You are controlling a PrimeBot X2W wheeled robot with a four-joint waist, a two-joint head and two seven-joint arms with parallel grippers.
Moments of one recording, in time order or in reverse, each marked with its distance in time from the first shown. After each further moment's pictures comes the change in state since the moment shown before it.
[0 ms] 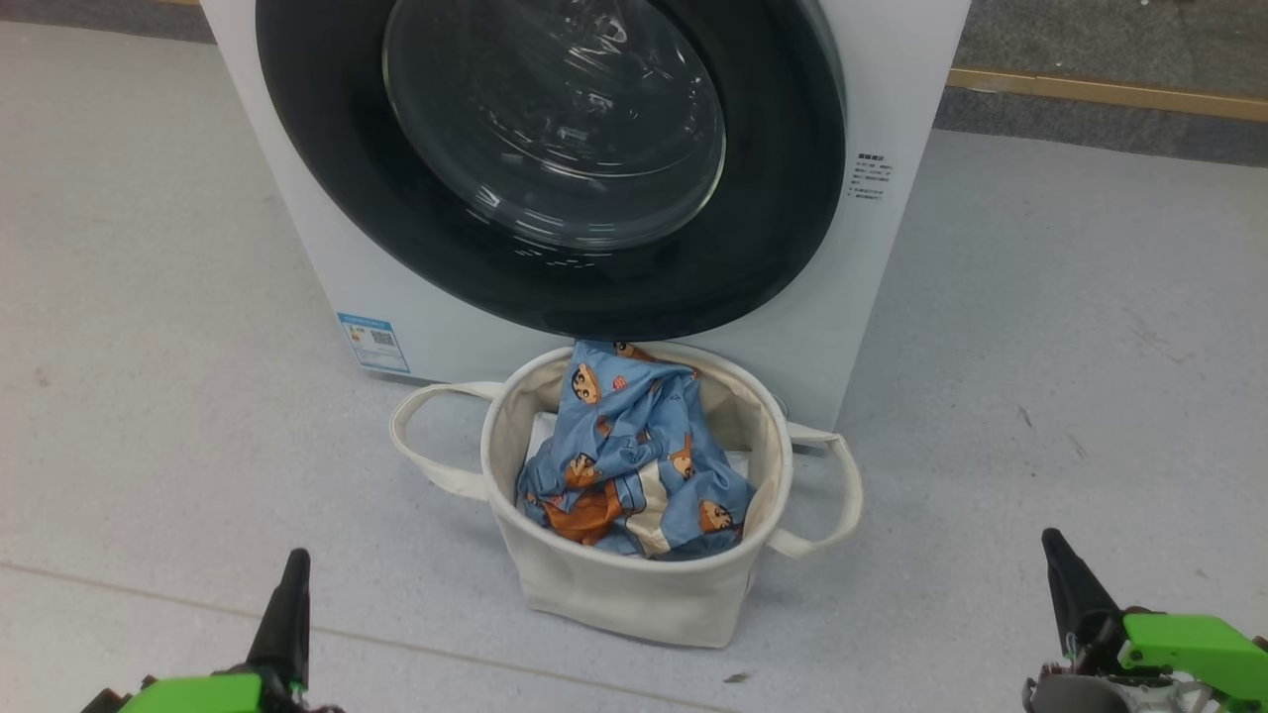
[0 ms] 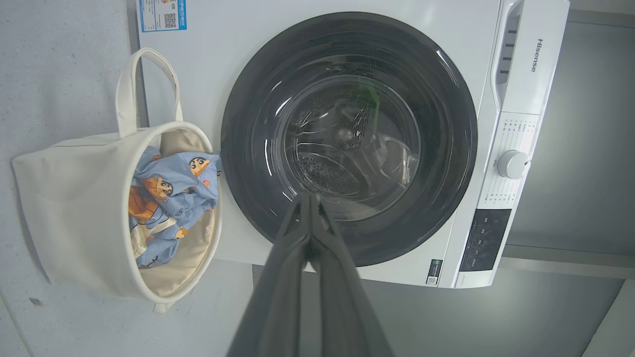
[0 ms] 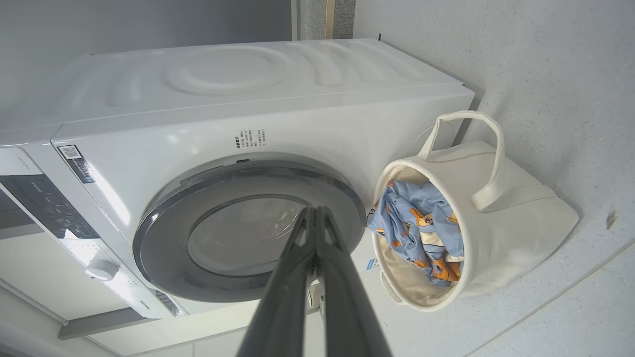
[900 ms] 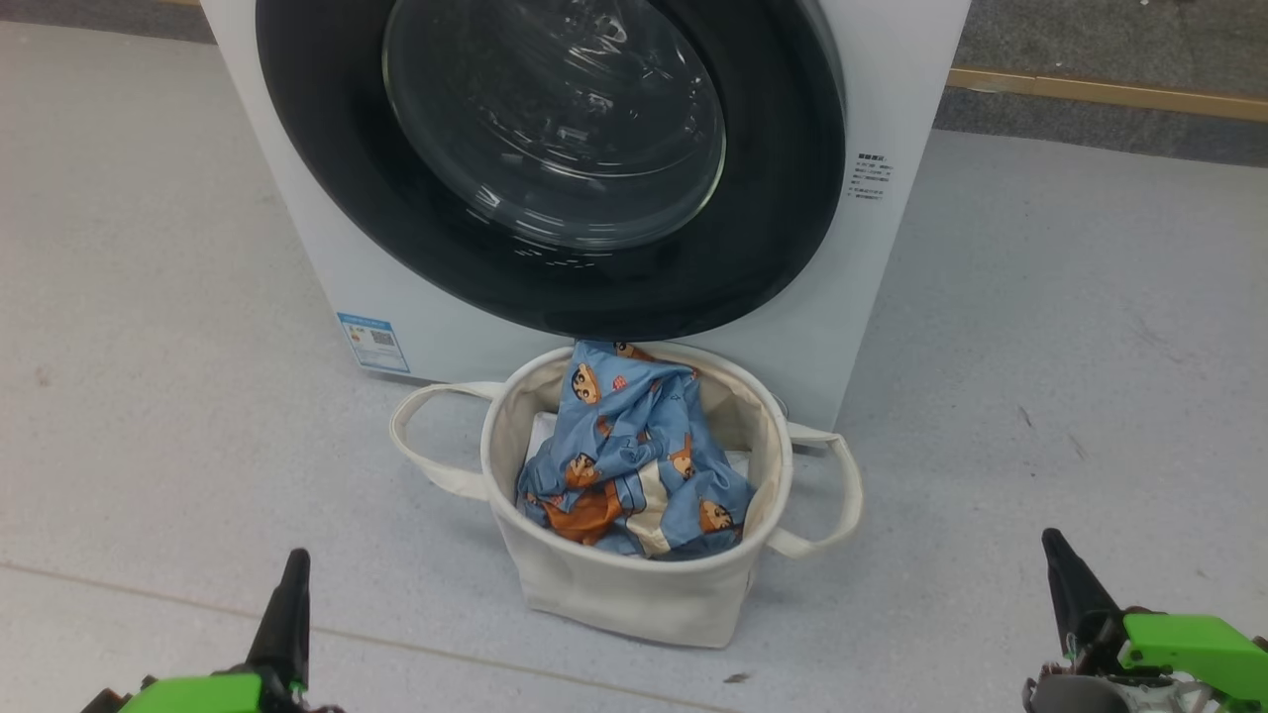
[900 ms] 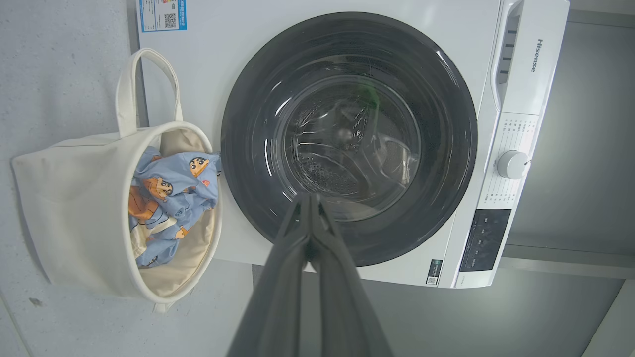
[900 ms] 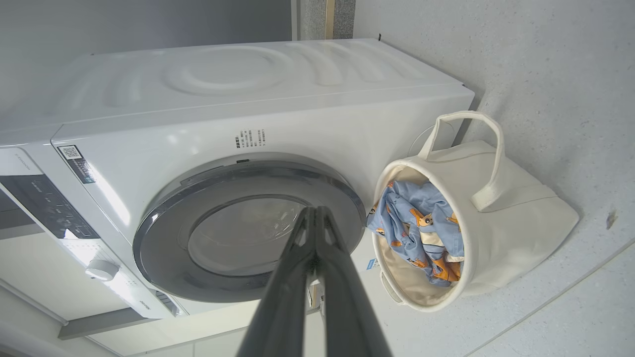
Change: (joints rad) left arm 0.000 0.000 0.000 0.000 0.000 0.000 0.000; right arm 0.000 0.000 -0.001 0.000 0.000 0.000 0.000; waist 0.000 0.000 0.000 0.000
